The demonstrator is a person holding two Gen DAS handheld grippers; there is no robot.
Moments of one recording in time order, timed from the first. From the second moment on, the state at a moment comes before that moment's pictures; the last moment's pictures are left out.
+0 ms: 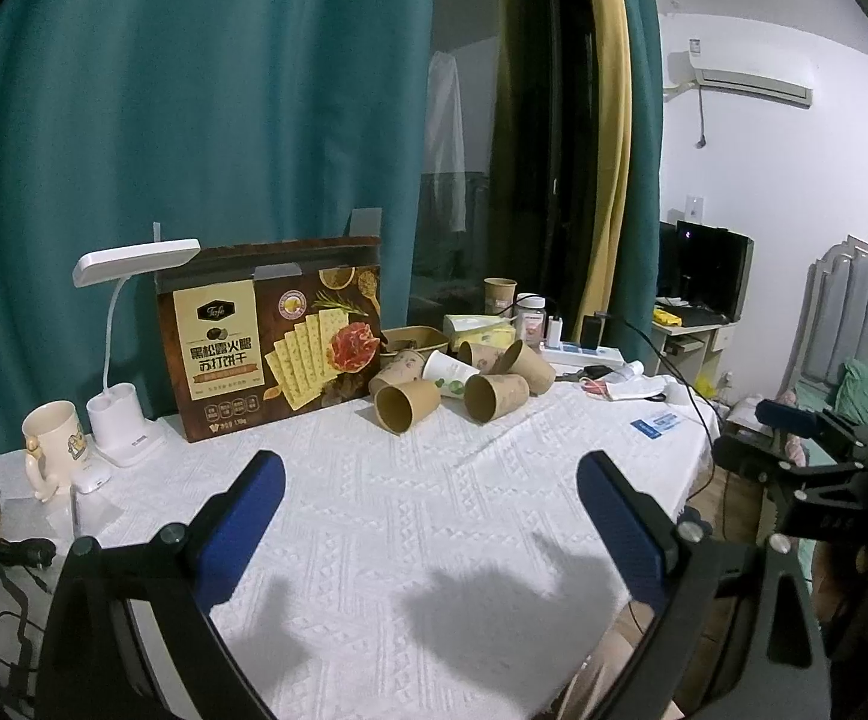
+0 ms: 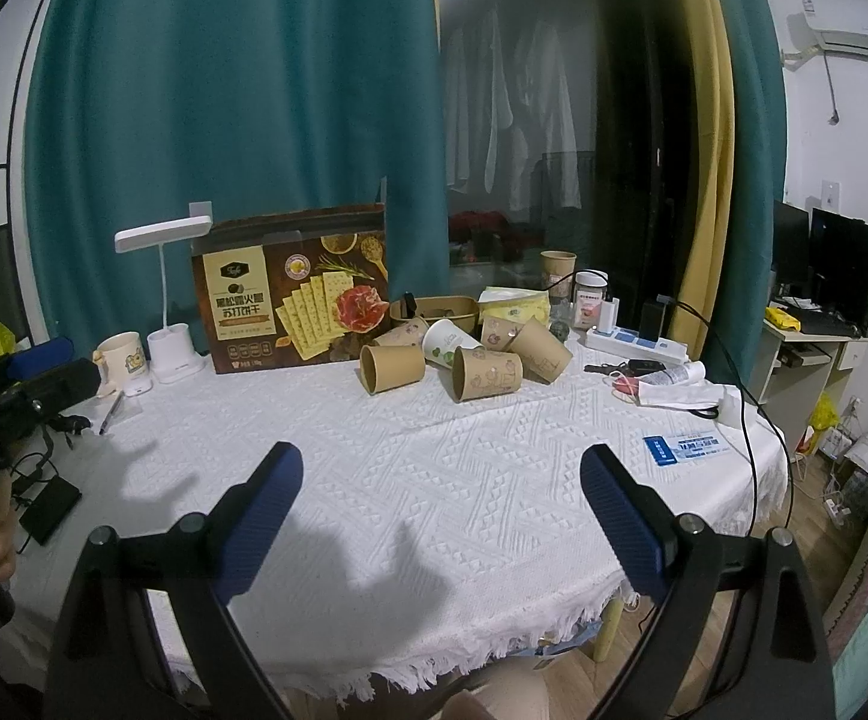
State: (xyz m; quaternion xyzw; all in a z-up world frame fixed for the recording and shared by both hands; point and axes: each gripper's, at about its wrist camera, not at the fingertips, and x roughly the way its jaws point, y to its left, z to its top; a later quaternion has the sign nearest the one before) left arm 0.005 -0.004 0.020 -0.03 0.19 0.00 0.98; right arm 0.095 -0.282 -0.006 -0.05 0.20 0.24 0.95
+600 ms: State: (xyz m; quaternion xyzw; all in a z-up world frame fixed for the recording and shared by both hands) left arm 0.087 -0.012 -0.004 -0.01 0.26 -0.06 0.96; right arm 0.166 -0.284 -0.023 -0.05 0.25 0.23 0.94
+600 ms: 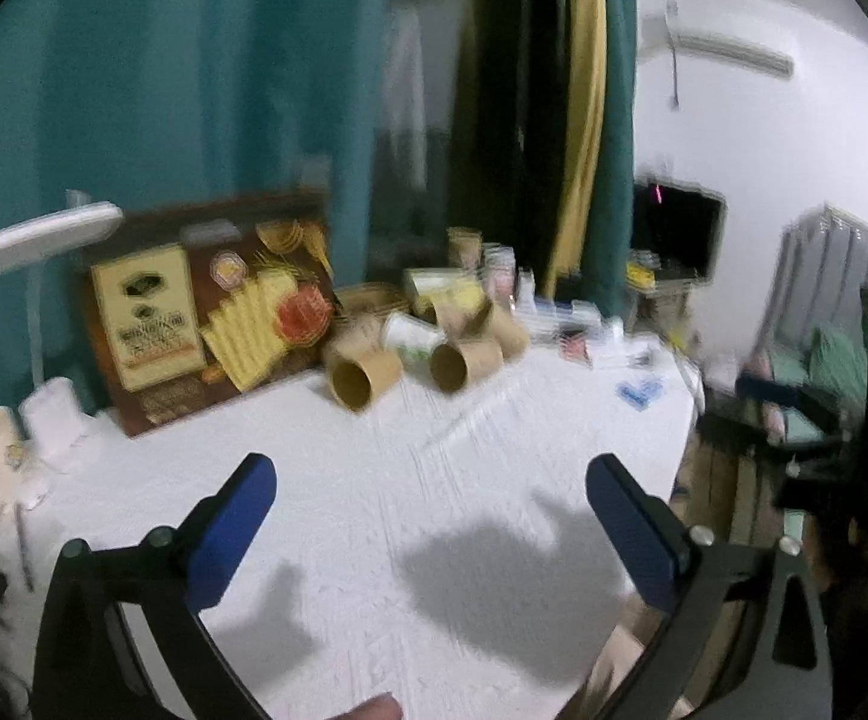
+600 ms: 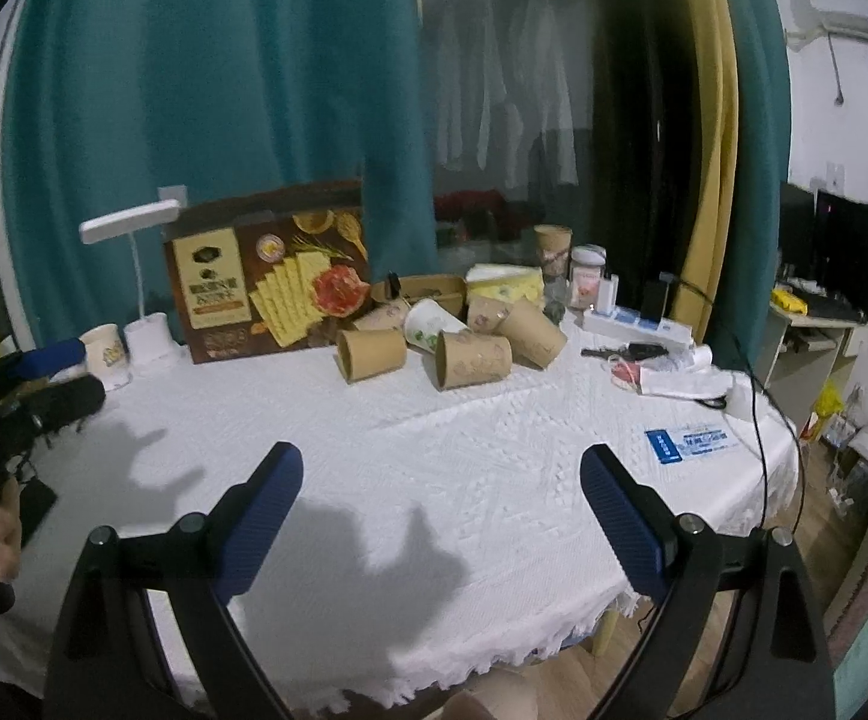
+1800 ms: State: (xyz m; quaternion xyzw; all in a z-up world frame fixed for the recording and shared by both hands) left arm 0.448 -0.173 -0.131 0.40 0.38 -0.17 0.82; right arm 0.395 -0.366 -0.127 0.05 0.39 0.15 0.91
